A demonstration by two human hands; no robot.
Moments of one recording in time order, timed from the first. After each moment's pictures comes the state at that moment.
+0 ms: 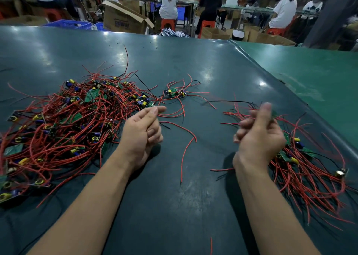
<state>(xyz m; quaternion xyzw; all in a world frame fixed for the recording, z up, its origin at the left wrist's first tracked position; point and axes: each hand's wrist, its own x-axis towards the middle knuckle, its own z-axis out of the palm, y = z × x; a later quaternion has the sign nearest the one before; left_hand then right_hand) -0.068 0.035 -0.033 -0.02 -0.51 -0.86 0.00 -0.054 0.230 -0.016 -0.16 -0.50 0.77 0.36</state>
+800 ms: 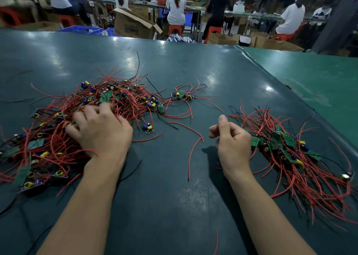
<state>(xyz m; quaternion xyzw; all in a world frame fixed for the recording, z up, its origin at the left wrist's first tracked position) -0.050 -0.024 -0.021 0.27 -0.90 -0.15 0.31 -0.055 0.205 -0.051 -0.07 -0.72 0.65 0.24</state>
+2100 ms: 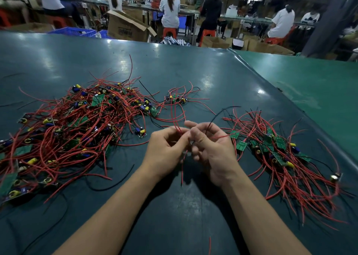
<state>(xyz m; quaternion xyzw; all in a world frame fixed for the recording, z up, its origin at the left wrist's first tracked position) -0.043 0.071 -0.046 -0.08 -0.70 -0.71 0.09 -0.037 0.192 -0.030 0.04 -0.49 0.87 -0.02</state>
